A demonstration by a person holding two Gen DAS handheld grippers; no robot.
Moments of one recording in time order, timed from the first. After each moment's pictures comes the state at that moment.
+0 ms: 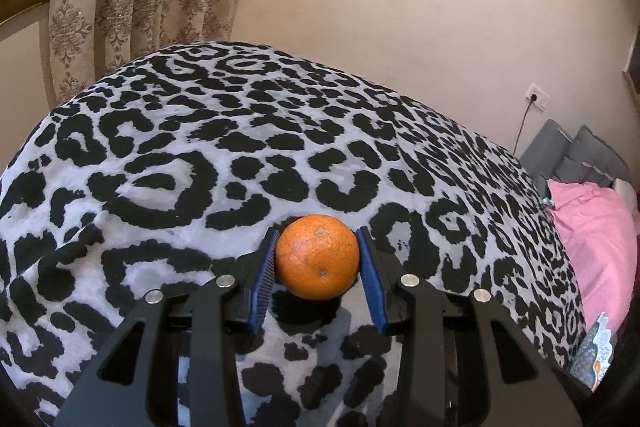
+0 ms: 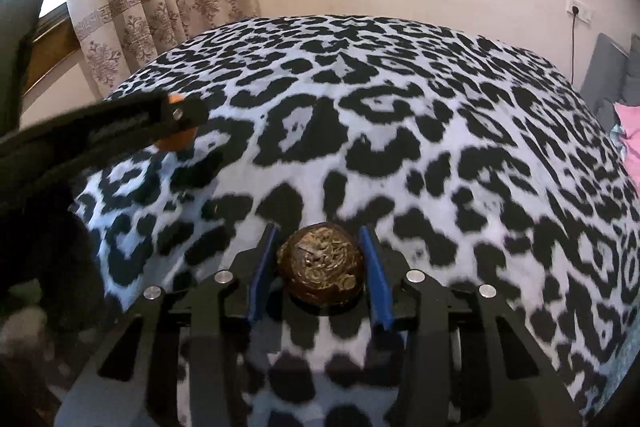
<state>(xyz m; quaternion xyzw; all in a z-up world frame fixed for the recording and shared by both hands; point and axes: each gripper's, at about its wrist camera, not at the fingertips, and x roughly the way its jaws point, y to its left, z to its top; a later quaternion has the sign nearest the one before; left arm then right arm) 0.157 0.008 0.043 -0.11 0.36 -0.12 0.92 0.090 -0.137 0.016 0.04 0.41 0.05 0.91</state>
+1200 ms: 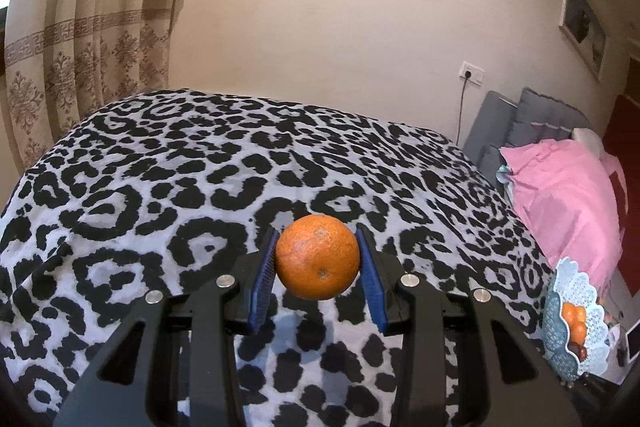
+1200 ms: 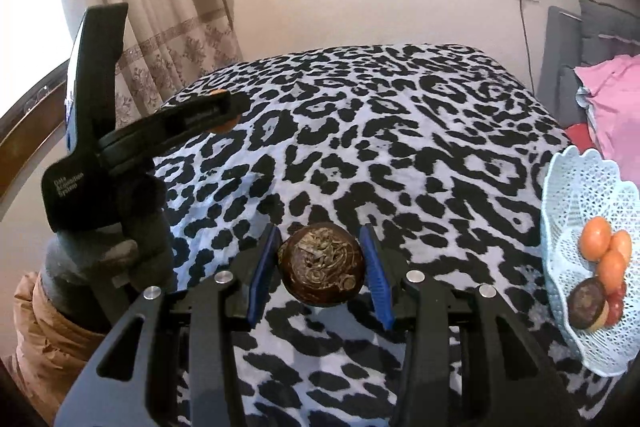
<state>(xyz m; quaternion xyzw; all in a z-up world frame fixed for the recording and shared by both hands) 0.094 -0.051 0.079 -0.04 0.30 -0.21 0.93 -0.041 -0.187 0.066 0.11 0.35 0.01 0.93</state>
